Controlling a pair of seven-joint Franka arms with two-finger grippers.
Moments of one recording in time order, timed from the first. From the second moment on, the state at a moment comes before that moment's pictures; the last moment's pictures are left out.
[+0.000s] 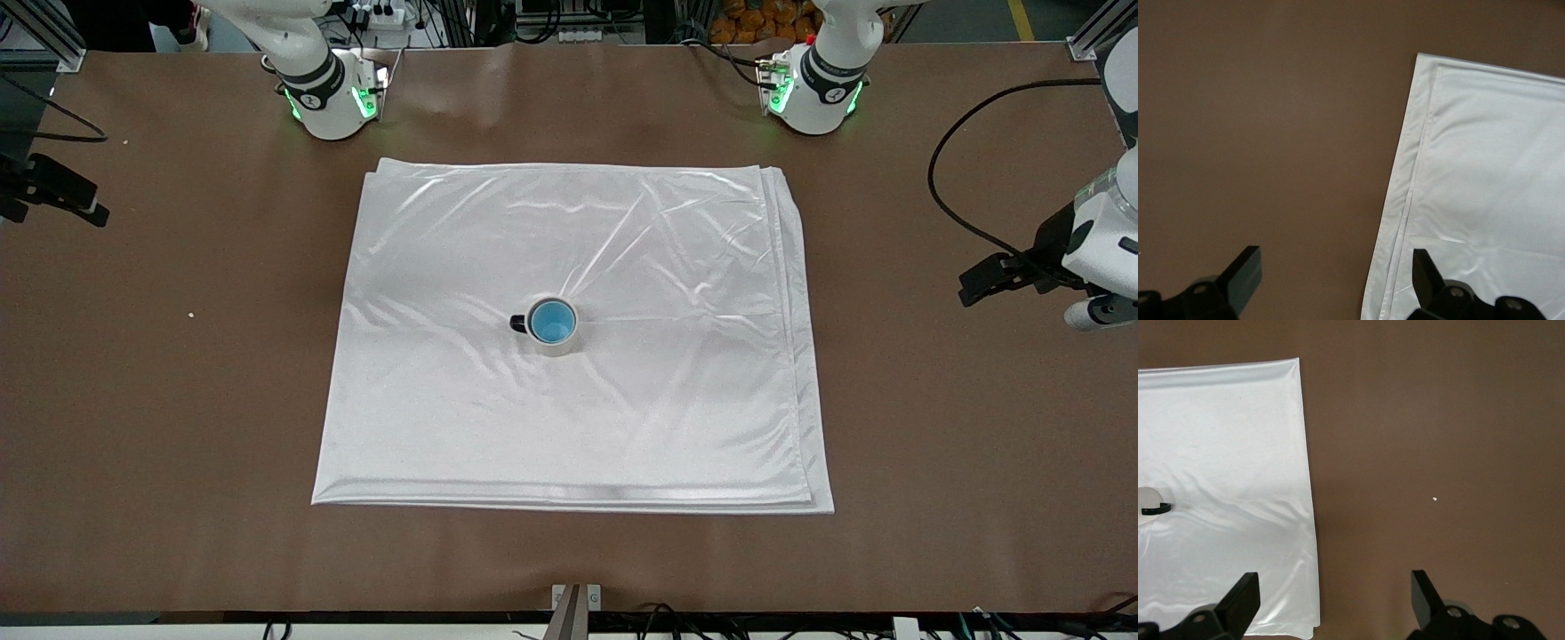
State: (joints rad) left arm 0.03 0.09 -0.07 -1.60 0.04 1.73 -0.21; right arm -0.14 0.00 0.08 -1.48 0.01 1.47 0.02
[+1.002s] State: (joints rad) left arm -0.07 0.08 0.06 -1.52 0.01 1.57 0.00; right arm -0.14 0.00 0.08 -1.49 0.00 1.47 0.03
